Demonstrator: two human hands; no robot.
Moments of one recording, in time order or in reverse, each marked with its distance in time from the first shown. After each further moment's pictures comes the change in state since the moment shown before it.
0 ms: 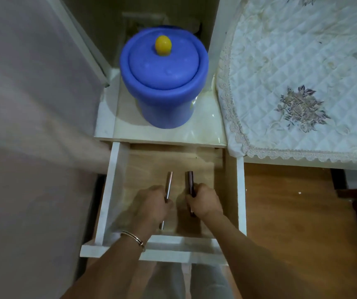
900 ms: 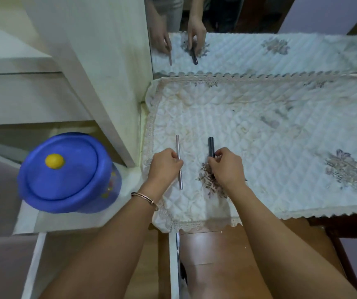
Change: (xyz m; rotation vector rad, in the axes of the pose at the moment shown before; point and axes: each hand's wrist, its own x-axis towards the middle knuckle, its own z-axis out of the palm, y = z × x) left_hand 0.125 0.260 -0.097 -0.408 0.220 0.207; right_hand 0.077 -0.008 -0.287 0.109 0.591 -0.168
